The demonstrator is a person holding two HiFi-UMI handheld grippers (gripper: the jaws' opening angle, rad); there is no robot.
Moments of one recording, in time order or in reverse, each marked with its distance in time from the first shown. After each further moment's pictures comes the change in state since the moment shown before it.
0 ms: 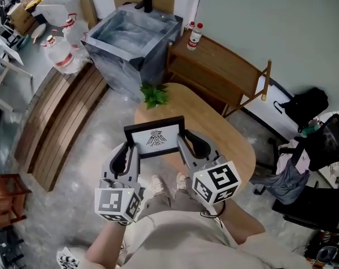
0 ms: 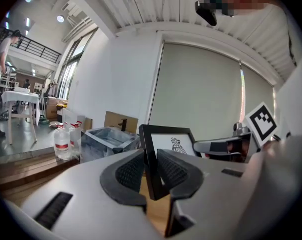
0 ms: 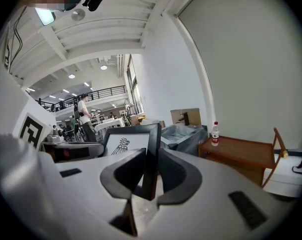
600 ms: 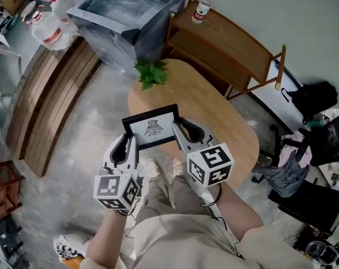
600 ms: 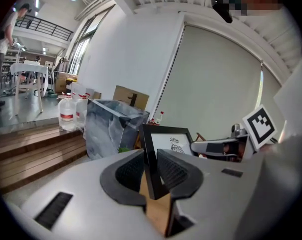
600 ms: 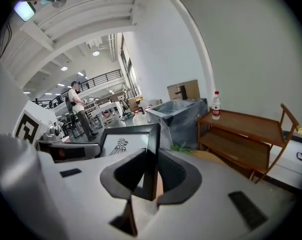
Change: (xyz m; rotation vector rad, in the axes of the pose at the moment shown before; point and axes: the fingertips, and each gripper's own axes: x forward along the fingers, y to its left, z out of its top) left arm 0.077 0.040 -0.124 -0.170 0.177 0.047; right arm 0.089 -0.057 -0.117 0.055 0.215 0.018
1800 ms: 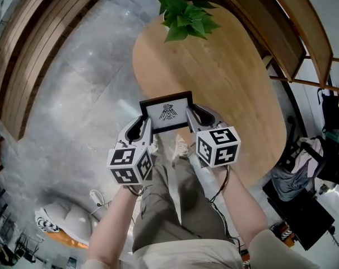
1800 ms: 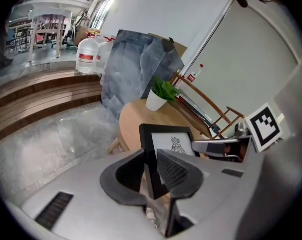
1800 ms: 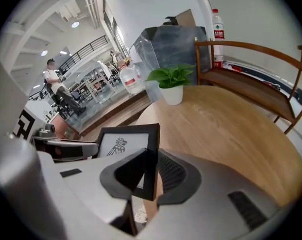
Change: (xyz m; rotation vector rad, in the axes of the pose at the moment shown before) left arm 0.155 0.138 -0.305 -0.282 0.347 0.094; right arm 0.204 -0.079 -0.299 0.080 0.420 -0.012
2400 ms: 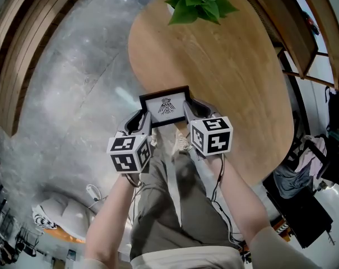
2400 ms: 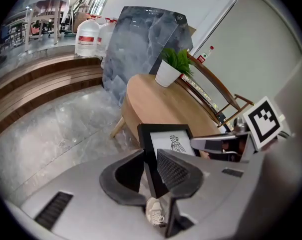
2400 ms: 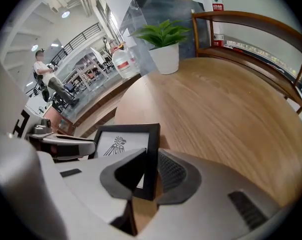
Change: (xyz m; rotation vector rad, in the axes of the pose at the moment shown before) left arm 0.064 0.046 -0.069 -0.019 0.141 0.016; right arm 0.078 -0.025 -0.072 0.023 0.143 -0.028
